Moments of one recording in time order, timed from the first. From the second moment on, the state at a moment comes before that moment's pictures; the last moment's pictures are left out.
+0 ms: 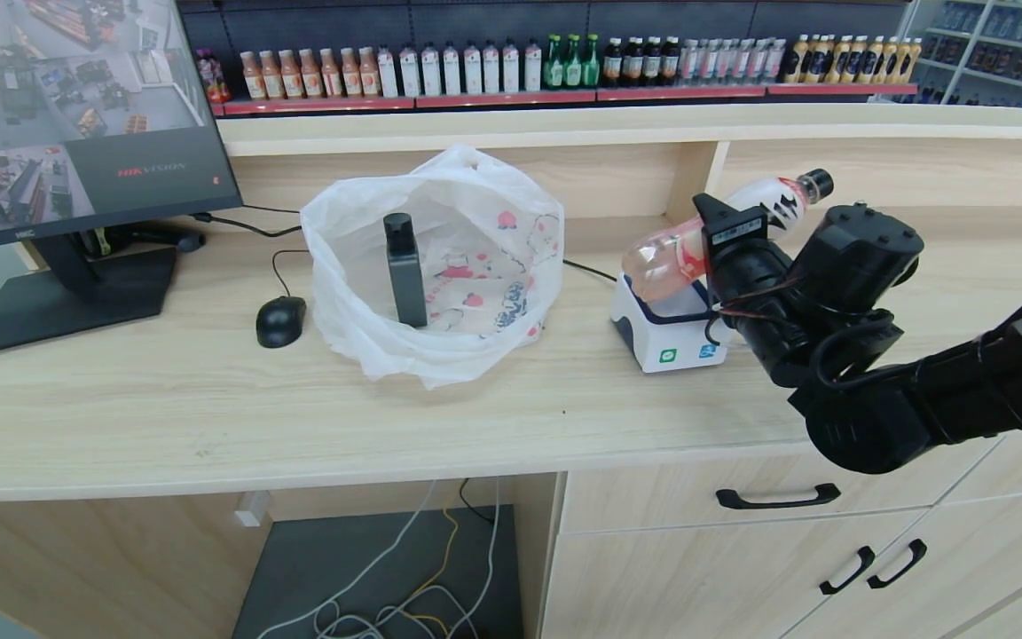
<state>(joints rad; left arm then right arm) 0.00 0.00 0.00 0.00 0.00 0.00 0.41 1.99 -1.07 -1.22 -0.33 1.04</state>
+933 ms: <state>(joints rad) 0.00 0.00 0.00 0.00 0.00 0.00 0.44 1.85 -1.00 -1.19 -0.34 0.98</state>
